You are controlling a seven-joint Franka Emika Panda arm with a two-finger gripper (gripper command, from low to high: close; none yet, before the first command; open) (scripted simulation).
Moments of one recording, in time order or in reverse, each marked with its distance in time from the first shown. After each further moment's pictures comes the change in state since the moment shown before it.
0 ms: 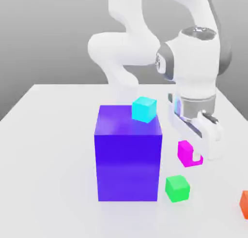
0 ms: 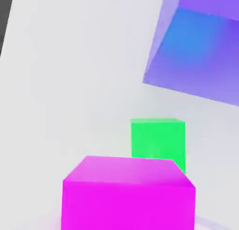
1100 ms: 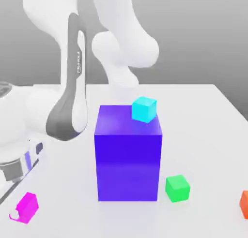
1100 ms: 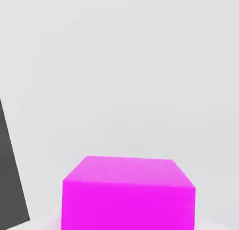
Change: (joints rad) arm -0.411 0.412 -0.449 0.479 -0.175 -0.062 -0.280
